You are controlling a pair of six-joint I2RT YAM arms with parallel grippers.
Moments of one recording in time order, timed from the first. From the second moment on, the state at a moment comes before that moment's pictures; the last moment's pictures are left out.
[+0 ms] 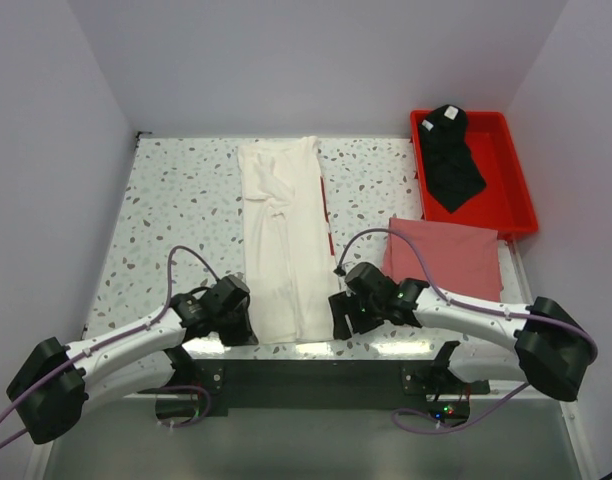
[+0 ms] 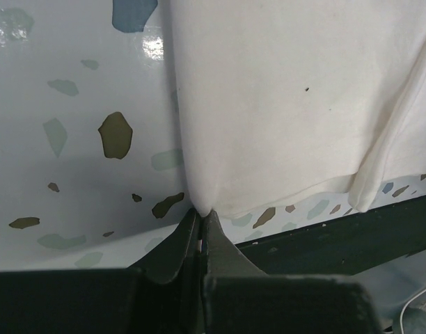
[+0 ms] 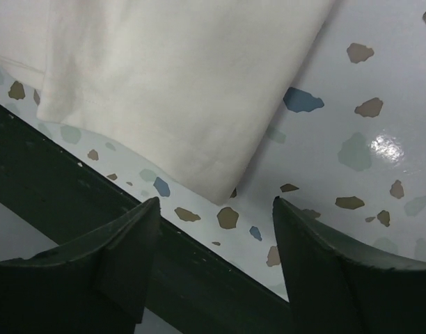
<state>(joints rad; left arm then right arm) -0.79 0.93 0.36 -0.58 0.08 -1.04 0.93 1.20 0.58 -0.43 -0.12 0.57</state>
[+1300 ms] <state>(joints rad) -0.79 0.77 0.39 -0.69 0.08 -1.05 1.03 1.14 0.59 -0.43 -0.05 0.67</state>
